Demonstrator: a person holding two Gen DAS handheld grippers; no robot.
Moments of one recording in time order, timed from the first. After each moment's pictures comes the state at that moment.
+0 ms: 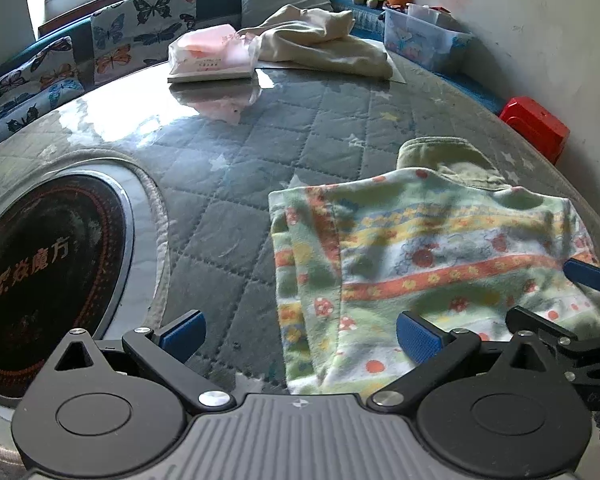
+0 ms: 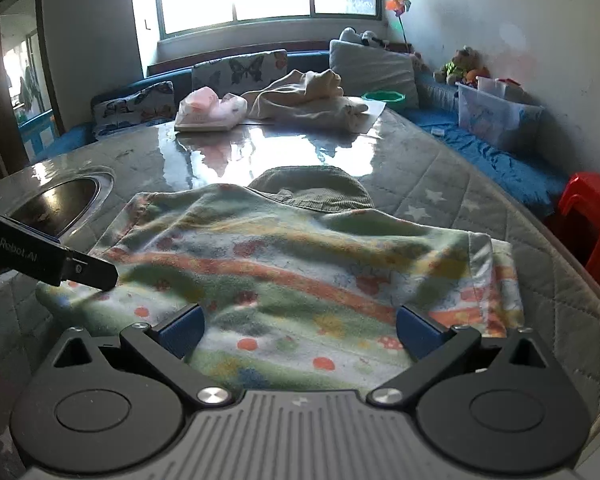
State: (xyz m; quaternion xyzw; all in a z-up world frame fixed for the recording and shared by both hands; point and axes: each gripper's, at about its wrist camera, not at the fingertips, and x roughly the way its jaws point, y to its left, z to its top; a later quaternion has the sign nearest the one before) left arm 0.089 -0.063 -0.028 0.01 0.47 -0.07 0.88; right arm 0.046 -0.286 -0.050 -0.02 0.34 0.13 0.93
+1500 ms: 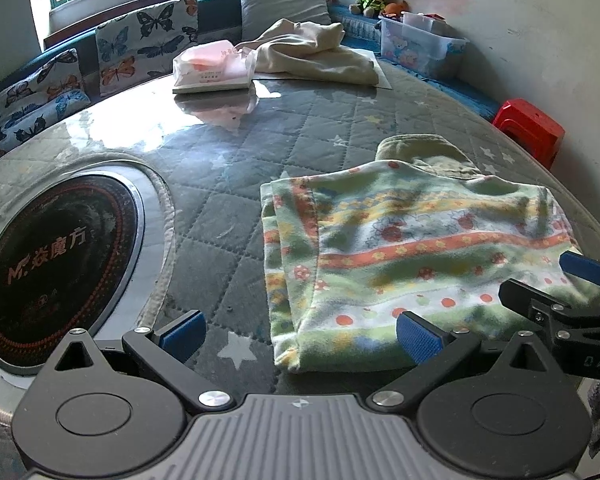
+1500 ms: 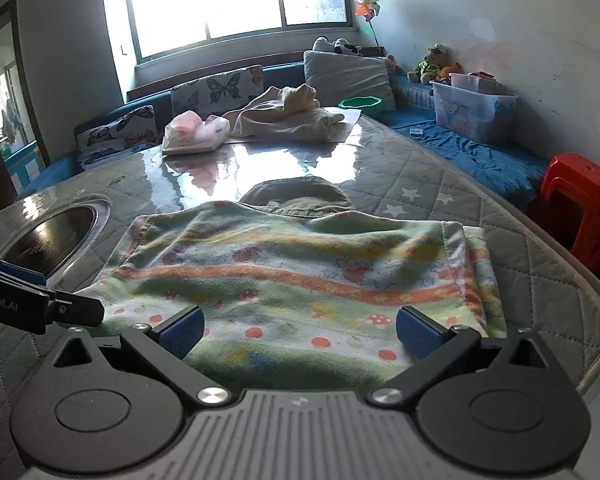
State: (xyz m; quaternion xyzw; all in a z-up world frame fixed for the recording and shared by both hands) left arm 0.051 -0.075 -0.012 0.02 0.45 -0.06 0.89; right arm 0.022 -0.293 -0.039 0.03 0.33 0.10 0.94
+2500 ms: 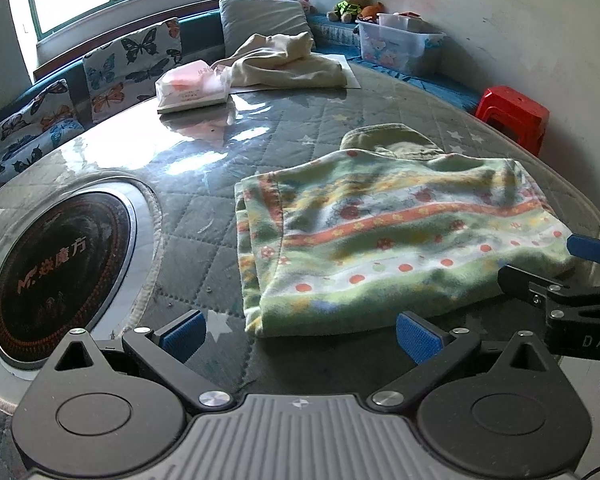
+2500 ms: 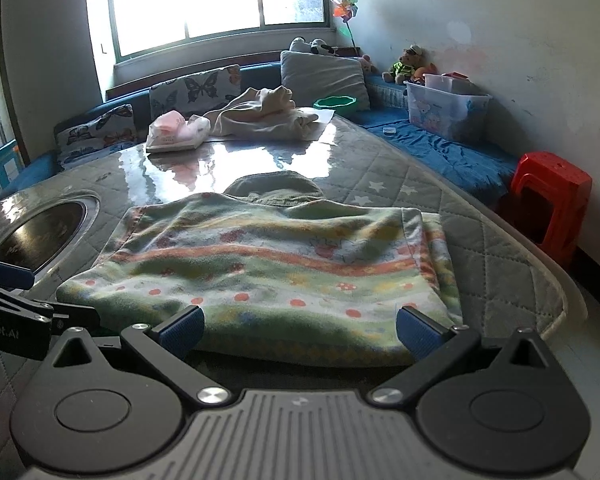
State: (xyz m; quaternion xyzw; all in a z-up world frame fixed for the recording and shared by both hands) left arm 0.016 -0.097 -0.008 0.06 0.43 -0.08 0.90; right arm -0.014 -0.298 -0.028 0.03 0.34 0.06 0.94
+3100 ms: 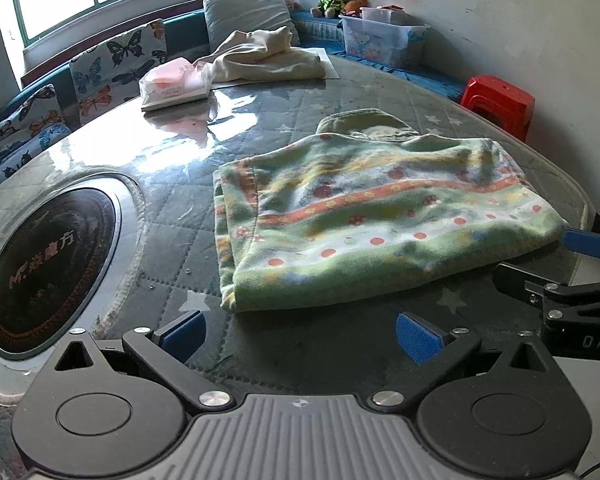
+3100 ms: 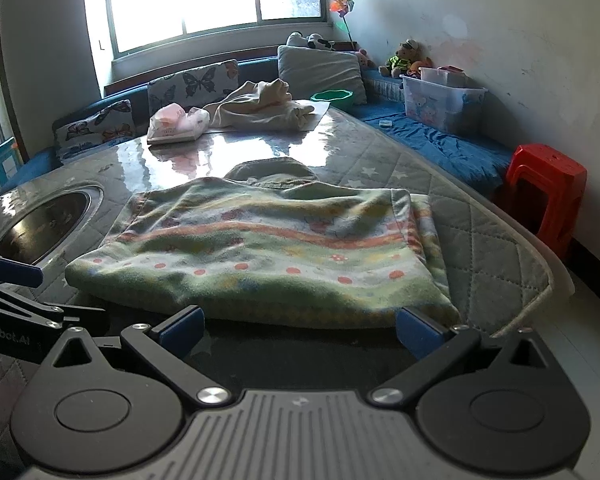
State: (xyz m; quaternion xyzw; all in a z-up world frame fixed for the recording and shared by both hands) left arm 0.000 -0.107 -0.013 0.07 0.43 -0.10 0.89; right arm -0.035 -0.303 -0.028 0.03 0.34 0.06 0.94
